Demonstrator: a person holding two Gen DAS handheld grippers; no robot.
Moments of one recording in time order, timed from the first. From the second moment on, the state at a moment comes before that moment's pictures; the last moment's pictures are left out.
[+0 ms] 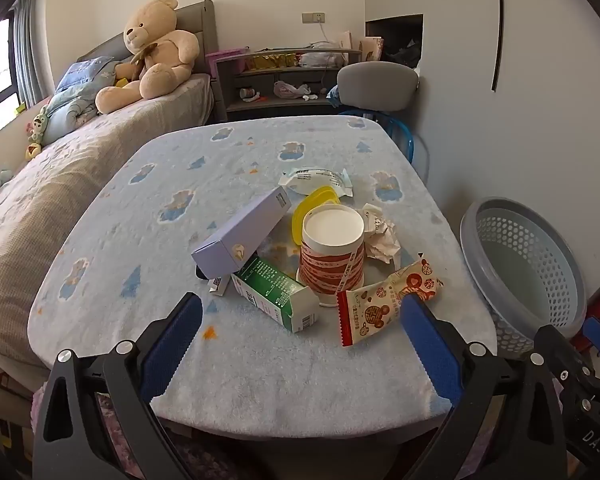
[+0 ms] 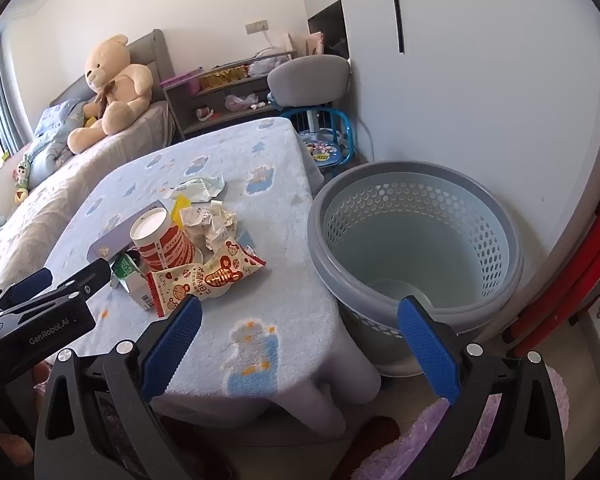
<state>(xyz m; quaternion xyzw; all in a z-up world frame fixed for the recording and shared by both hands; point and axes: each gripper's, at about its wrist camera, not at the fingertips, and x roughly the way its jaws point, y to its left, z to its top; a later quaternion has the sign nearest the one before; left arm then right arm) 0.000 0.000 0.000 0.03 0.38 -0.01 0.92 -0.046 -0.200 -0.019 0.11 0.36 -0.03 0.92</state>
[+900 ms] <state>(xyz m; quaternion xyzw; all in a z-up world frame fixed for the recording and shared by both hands) -0.013 -0.008 0.000 0.04 0.38 -0.02 0.92 -0.055 -0.197 -0.013 0.11 0.36 -0.03 0.93</state>
